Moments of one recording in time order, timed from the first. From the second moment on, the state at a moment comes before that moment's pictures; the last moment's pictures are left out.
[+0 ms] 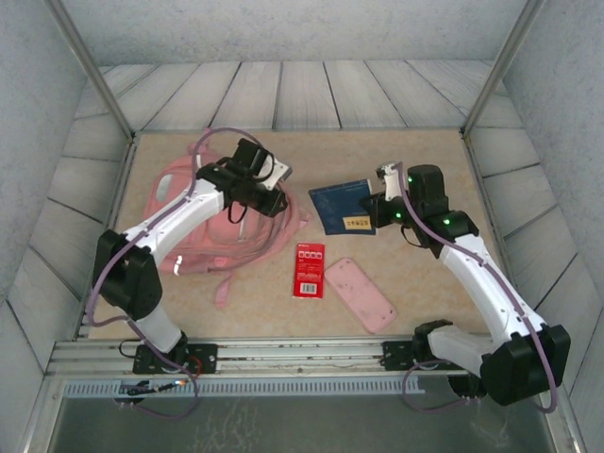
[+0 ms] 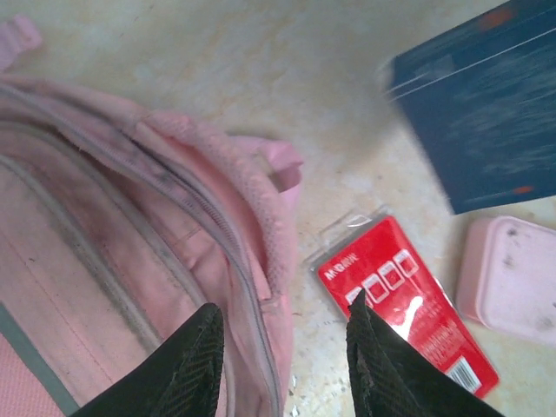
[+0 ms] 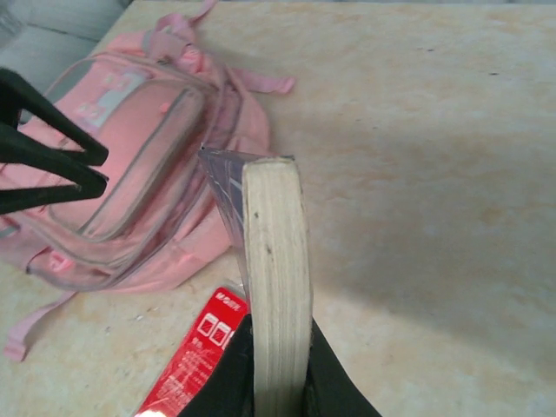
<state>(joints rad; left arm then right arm) -0.59 1.68 1.42 -0.73 0.26 -0.05 0.28 1.07 0.96 -0.52 -0.26 0.13</state>
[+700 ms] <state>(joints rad) -0.59 1.93 1.42 -0.65 0.15 -0.22 0.28 1.03 0.95 -0.61 -0.07 0.18</state>
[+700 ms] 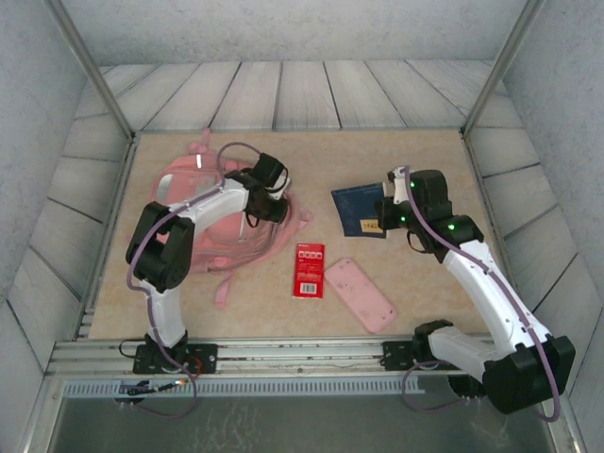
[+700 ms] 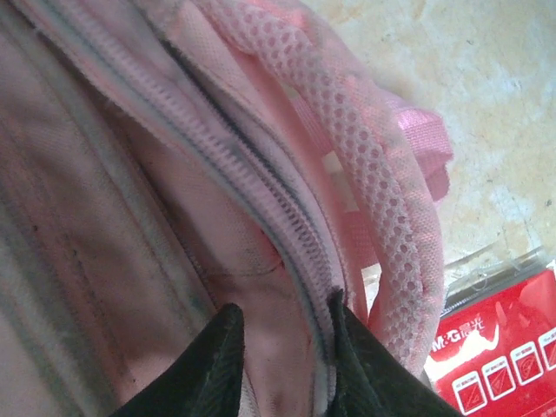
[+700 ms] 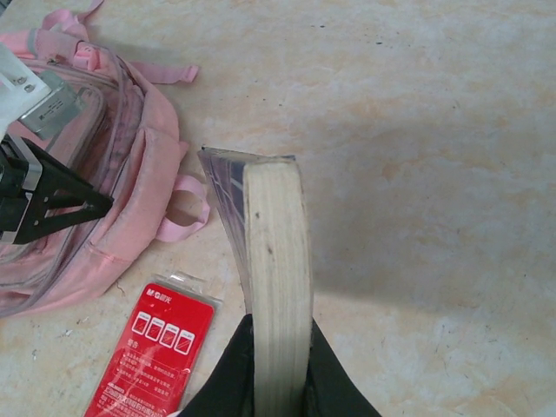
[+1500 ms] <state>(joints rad) -0.54 1.73 1.71 -0.96 0.08 -0.13 0.28 1.22 1.07 -0.64 -0.47 0.31</state>
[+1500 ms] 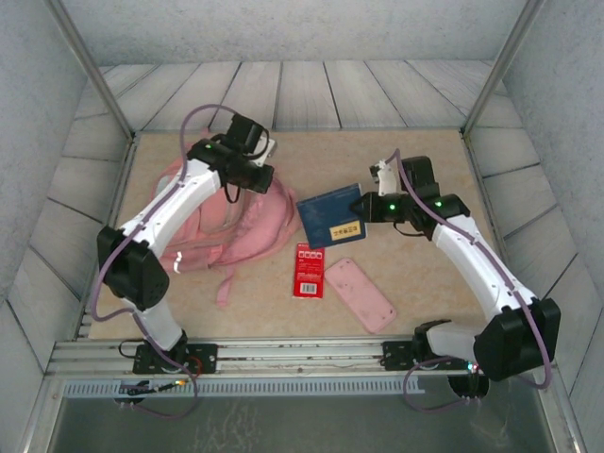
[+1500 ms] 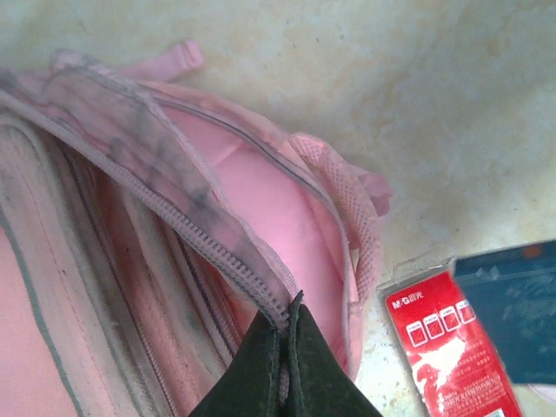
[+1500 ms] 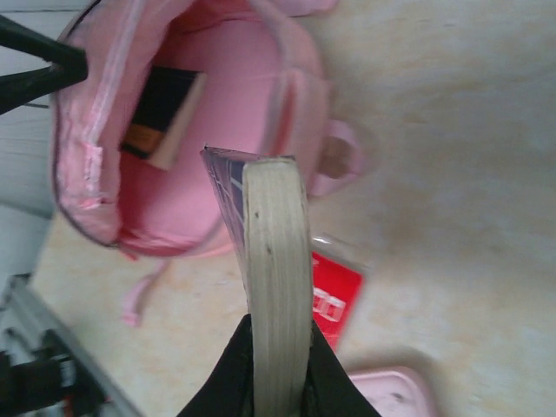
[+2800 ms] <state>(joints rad) -0.38 1.60 1.77 -0.96 0.49 -0.14 0.56 2.04 1.26 0.33 -0.54 1.16</state>
